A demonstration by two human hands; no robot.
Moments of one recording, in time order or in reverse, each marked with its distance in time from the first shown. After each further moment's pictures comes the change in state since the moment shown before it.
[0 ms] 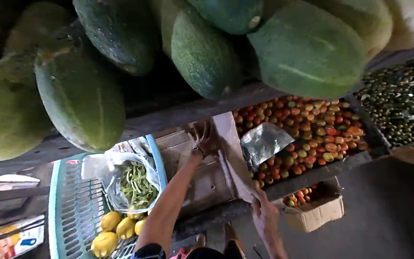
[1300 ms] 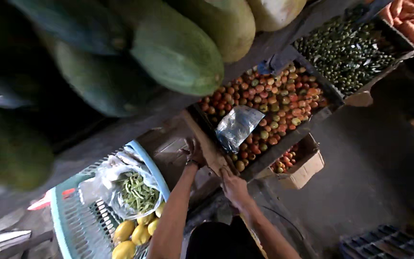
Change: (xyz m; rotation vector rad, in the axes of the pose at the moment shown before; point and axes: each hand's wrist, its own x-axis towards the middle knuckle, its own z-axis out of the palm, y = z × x) left_hand -0.041 0.040 0.038 0.126 -0.197 -0.080; right_hand 0.033 -0.050 0.000 -0.119 -0.887 0.266
